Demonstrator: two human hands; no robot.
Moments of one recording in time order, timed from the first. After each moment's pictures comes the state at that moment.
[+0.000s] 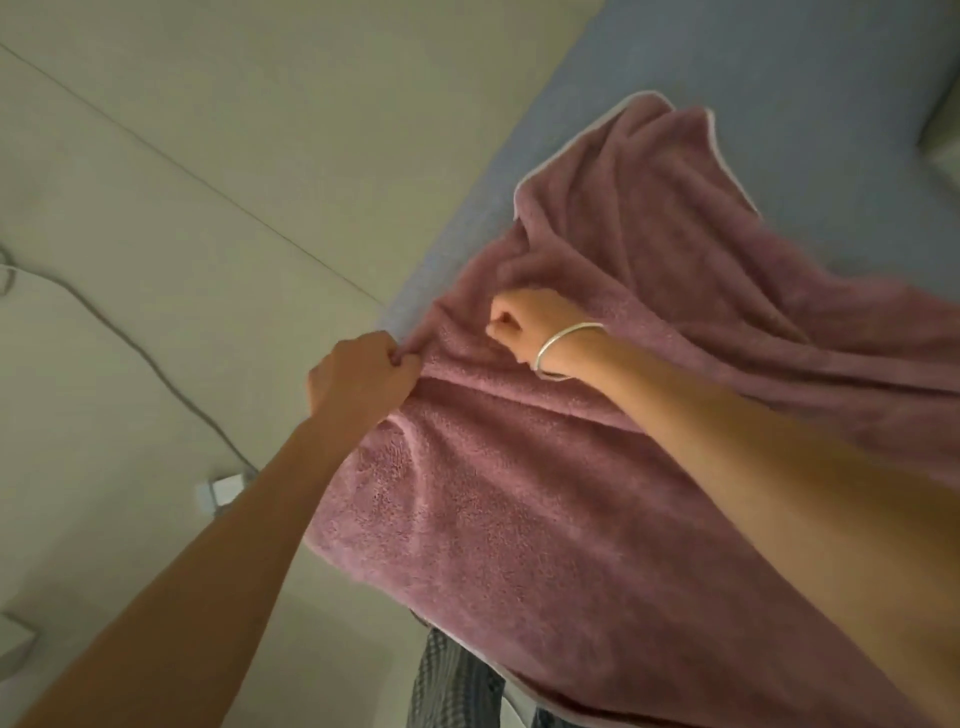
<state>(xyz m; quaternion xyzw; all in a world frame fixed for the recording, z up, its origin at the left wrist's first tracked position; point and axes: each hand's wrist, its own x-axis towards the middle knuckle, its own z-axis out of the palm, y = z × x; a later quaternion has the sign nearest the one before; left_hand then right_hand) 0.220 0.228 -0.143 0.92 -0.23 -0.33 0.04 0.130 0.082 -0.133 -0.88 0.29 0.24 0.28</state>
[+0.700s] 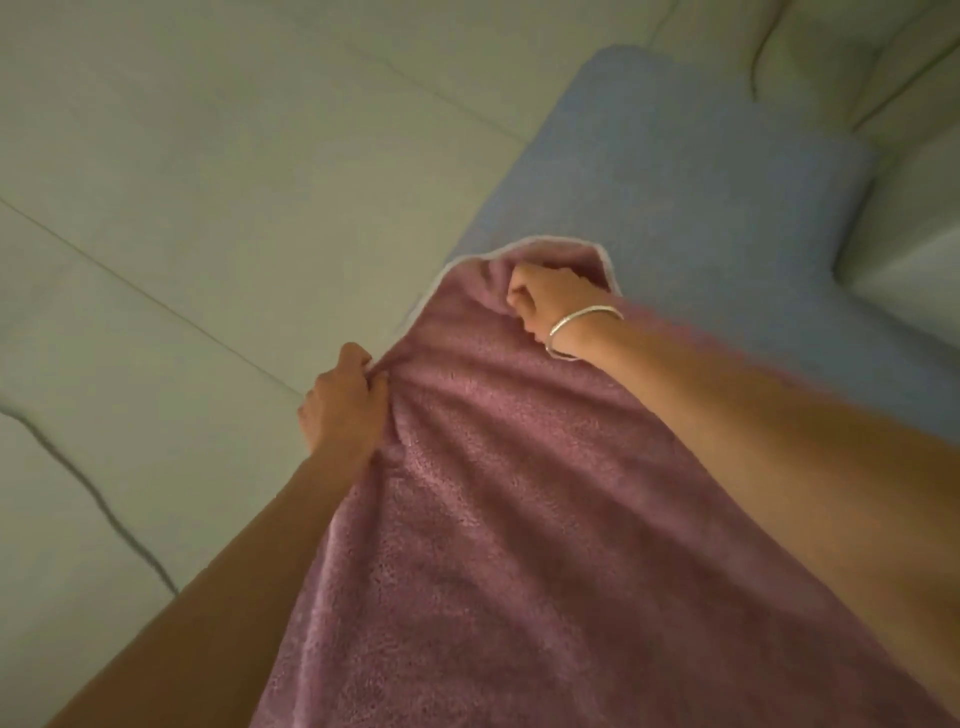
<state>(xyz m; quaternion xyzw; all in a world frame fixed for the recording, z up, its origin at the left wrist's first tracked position) 0.235 0.085 -0.157 0.95 -0.22 -0.20 0.13 0.153 -0.101 -0.131 -0.90 0.34 0.12 0.23</state>
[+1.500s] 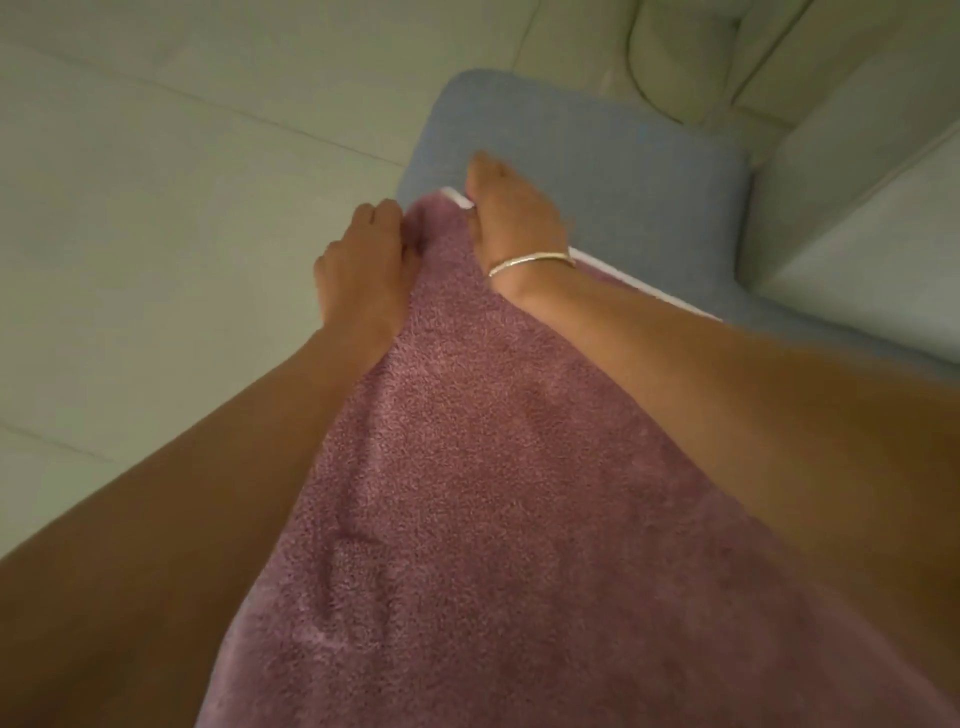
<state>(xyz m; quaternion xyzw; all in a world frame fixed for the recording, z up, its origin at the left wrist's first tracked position) 0.253 -0.143 -0.140 0.87 -0.46 -0.11 0.13 0.165 -0.224 -0.121 -0.88 0.45 -0.04 0.14</state>
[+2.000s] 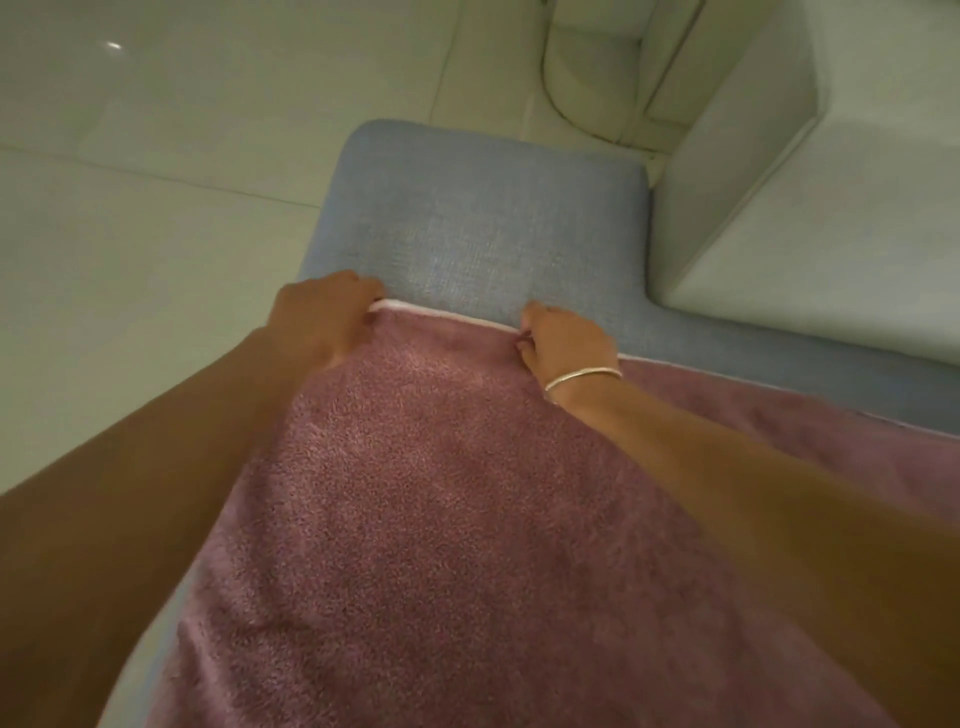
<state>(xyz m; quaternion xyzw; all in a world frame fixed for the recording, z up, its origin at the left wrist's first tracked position) 0.246 -0.194 -0.142 0.76 -0.62 -0.17 -0.11 0.041 -0.238 -0.151 -0.82 0.54 0.11 0.17</state>
